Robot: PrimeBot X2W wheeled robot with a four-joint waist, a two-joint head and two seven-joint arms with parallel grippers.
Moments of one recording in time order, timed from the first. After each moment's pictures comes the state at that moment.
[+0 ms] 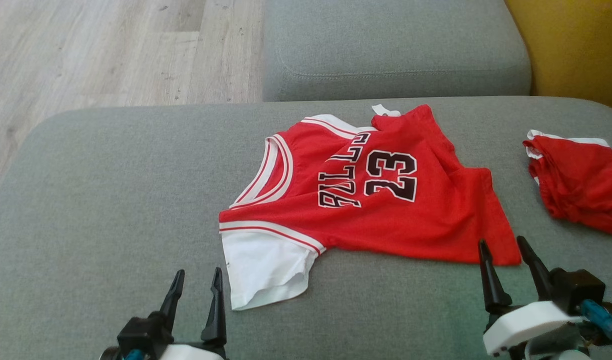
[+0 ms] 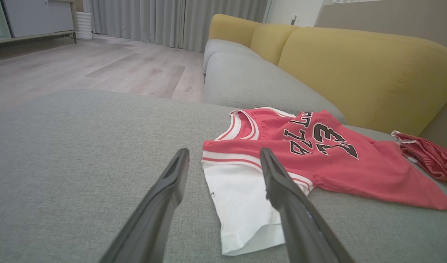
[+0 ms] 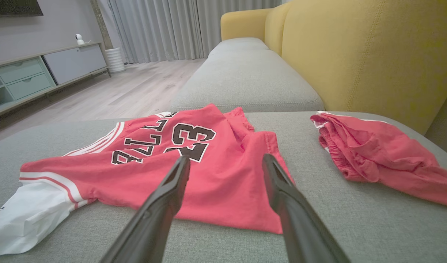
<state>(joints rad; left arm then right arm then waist) 0.03 0.33 -0.61 0.09 -0.65 0.31 -0.22 0.12 -0.04 -0.02 0.11 0.11 0.13 -0.03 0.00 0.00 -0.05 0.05</state>
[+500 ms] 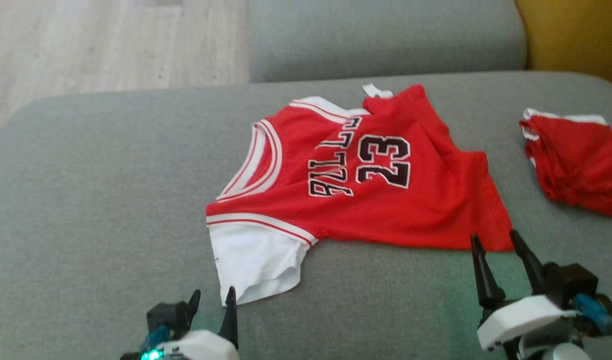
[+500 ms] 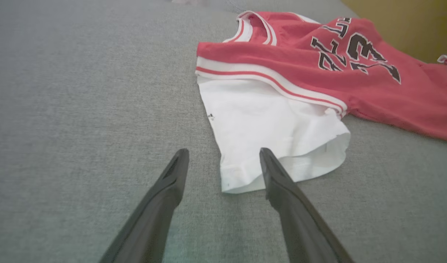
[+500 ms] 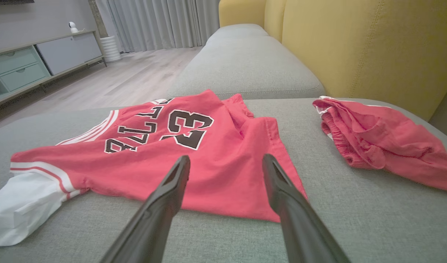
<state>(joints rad) -0.04 0.27 -0.66 0.26 -0.70 0.32 -0.03 0.10 -0.04 0.00 0.11 0.10 0.13 -0.02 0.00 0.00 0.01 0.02</state>
